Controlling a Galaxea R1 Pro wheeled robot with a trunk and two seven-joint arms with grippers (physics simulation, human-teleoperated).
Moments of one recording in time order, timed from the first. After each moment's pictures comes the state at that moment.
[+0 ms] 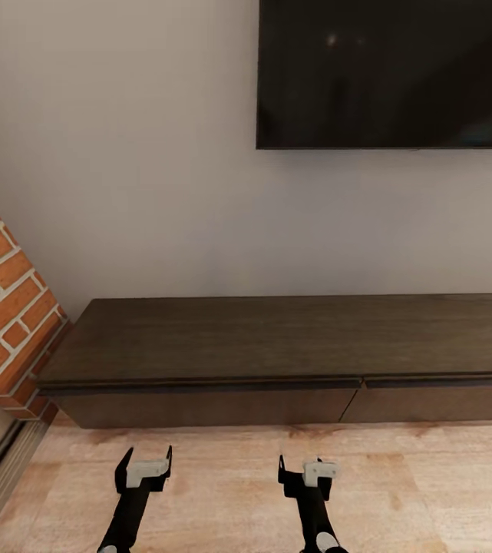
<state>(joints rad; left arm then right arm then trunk) -0.38 0.05 -0.36 -0.38 0.25 -0.74 0.18 -0.44 0.15 0.33 -0.28 -0.22 -0.55 -0.27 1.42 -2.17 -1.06</state>
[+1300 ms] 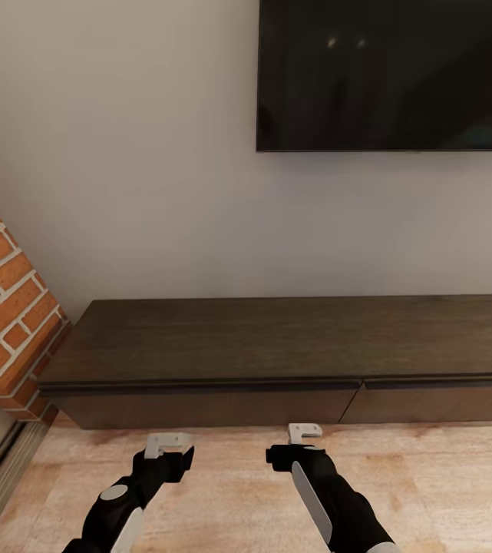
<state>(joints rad) -0.13 0.06 -0.25 -1.40 0.28 0.50 0.18 -0.43 0.15 0.25 -0.88 -0.26 0.57 -0.26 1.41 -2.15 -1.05</state>
